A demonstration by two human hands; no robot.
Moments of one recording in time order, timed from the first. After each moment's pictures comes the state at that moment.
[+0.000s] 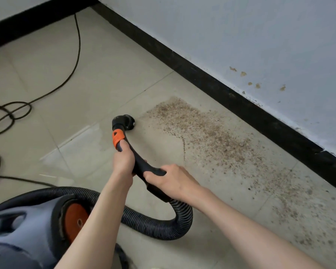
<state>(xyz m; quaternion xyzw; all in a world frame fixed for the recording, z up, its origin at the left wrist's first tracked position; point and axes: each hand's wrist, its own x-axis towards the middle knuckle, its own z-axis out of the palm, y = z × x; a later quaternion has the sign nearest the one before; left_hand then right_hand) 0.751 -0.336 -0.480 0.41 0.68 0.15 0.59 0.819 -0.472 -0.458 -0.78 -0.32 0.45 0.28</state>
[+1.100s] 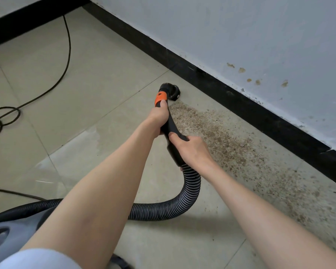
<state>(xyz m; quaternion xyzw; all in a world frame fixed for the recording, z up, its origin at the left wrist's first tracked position) 0.895 -0.313 -0.468 0.58 0.54 0.02 0.61 0.891 -0.451 -0.474 -0.82 -0.14 0.37 0.41</state>
